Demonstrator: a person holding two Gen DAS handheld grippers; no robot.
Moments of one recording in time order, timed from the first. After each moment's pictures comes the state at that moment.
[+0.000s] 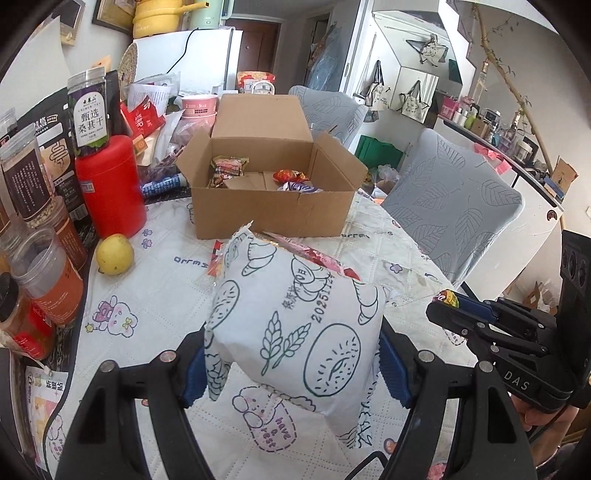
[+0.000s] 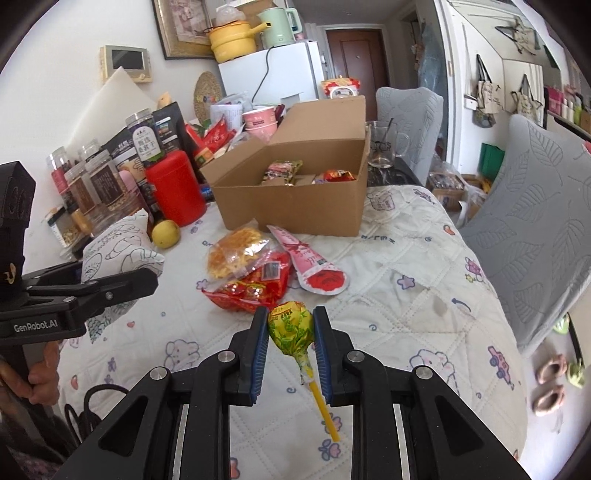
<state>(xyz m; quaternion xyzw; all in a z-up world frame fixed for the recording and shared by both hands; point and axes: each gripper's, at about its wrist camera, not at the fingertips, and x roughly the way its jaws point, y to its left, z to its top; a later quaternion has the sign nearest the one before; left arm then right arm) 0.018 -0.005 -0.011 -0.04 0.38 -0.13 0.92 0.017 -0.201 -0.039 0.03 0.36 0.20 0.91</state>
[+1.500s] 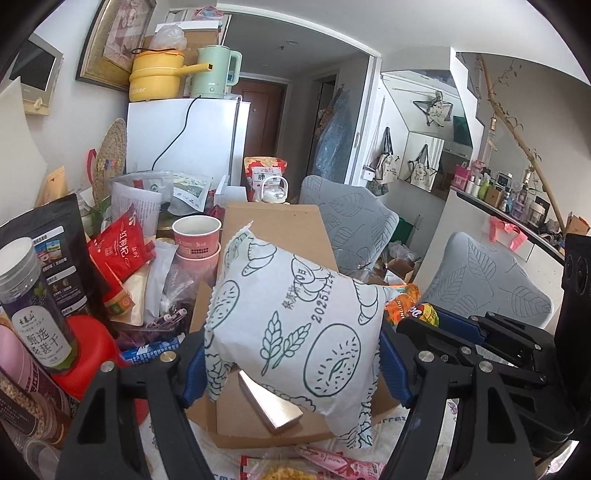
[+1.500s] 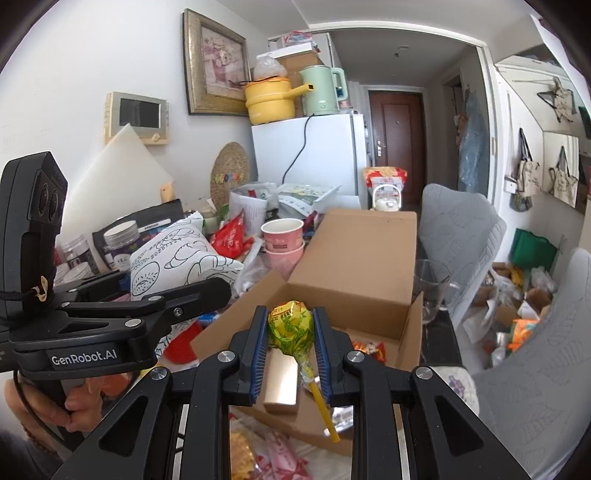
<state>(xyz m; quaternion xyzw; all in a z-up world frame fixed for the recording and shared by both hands) 0.225 0.015 0.079 -0.06 0.26 -0.12 0.96 0.213 -0.152 0.064 0.00 0.24 0.25 0.94</state>
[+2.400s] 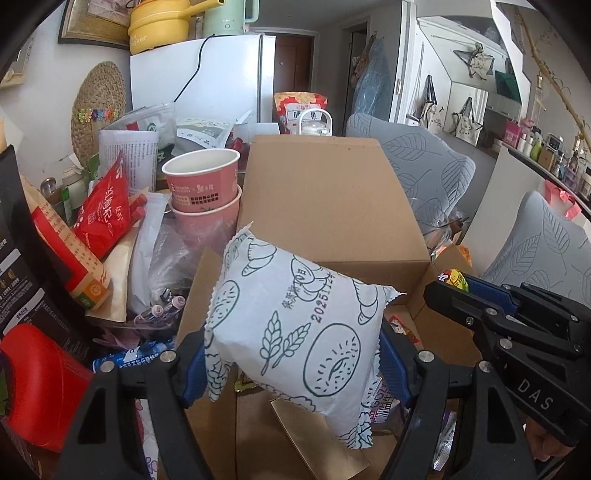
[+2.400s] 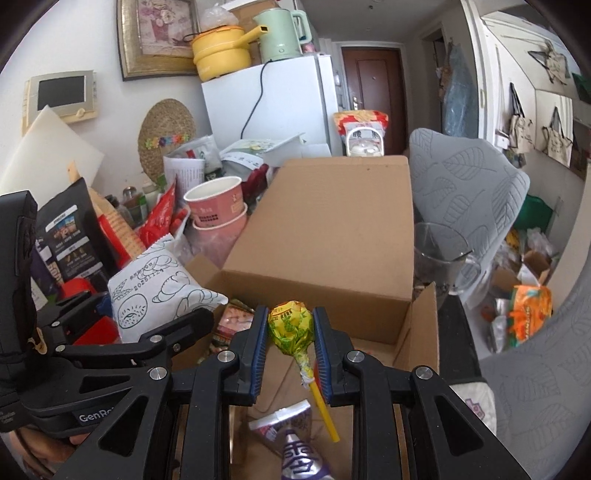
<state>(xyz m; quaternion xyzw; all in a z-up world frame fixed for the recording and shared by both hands) 0.341 0.004 -0.010 -0.01 0.36 -0.04 0.93 0.345 -0.144 -0.008 0.01 0.33 0.20 0.92</state>
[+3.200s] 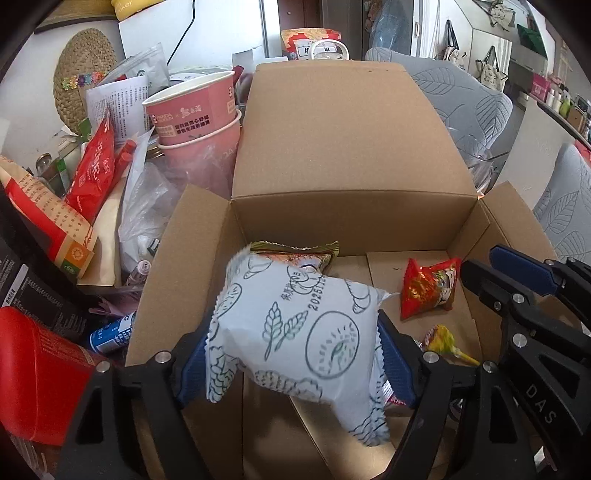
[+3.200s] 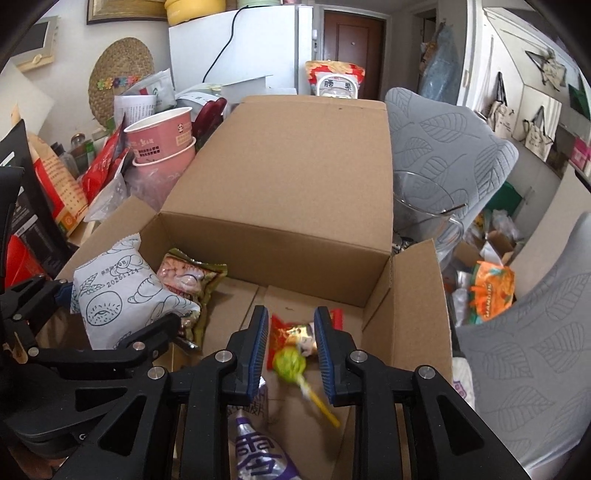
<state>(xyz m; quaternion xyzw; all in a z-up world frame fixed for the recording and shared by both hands) 0.367 -0.006 -0.053 0.03 0.46 0.00 0.89 0.366 -0.132 -0.045 -0.06 0.40 0.12 0.91</state>
